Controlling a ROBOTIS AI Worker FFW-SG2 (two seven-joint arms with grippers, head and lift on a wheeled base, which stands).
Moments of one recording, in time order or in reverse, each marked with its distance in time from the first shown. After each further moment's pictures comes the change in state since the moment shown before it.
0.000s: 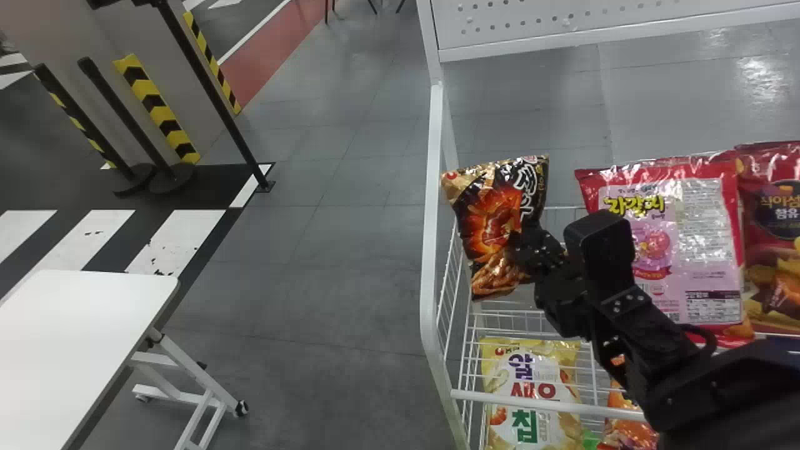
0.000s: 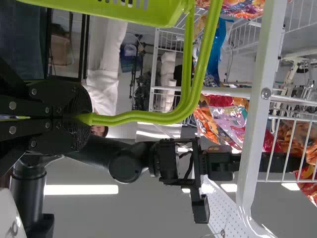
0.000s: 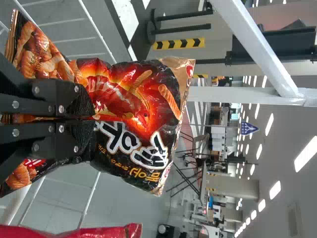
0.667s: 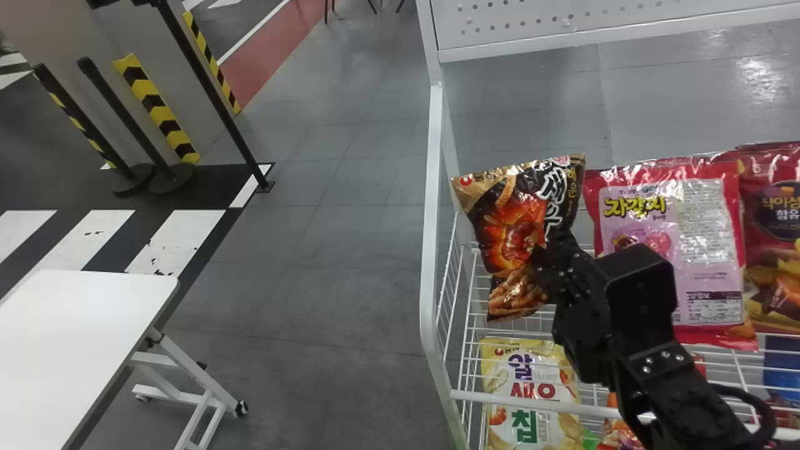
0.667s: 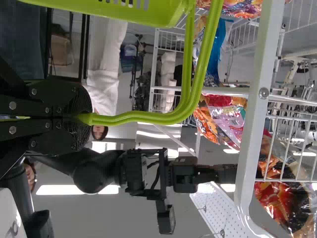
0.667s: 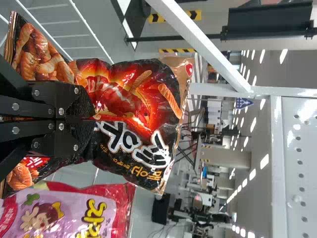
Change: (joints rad) left arm 0.000 0.000 0.000 0.000 0.000 -0.001 0.000; right arm 0.264 0.000 0.017 -0.392 0.147 0.164 -0.081
